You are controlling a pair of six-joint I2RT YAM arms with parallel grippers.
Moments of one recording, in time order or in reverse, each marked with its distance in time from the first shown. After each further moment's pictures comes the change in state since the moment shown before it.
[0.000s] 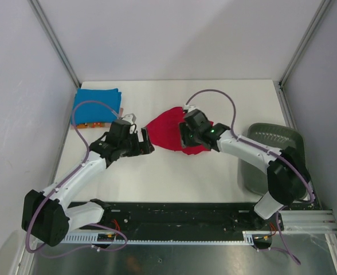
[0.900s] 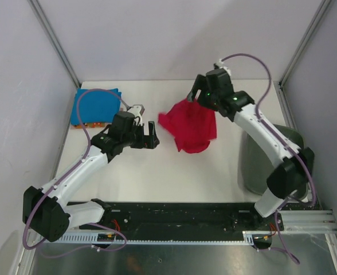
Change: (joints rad) left arm -0.055 0.042 0.136 -0.003 -0.001 0.145; right arm -0.201 0.013 0.459 -0.139 0.033 0.255
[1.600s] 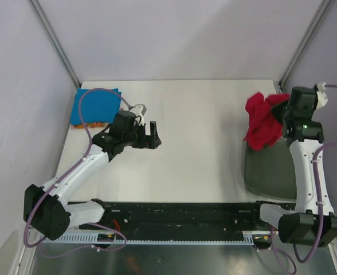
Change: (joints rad) left arm -0.005 0.021 0.011 0.000 0.040 0.001; right arm -0.666 -0.470 -0.441 -0.063 0.013 0.090
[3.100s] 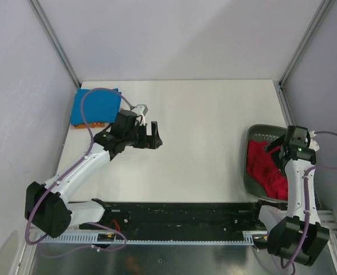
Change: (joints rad) left arm -0.001 0.019 0.008 0.000 0.017 0.000; right arm -0.131 -0.161 -0.359 -0.253 0.019 -0.072
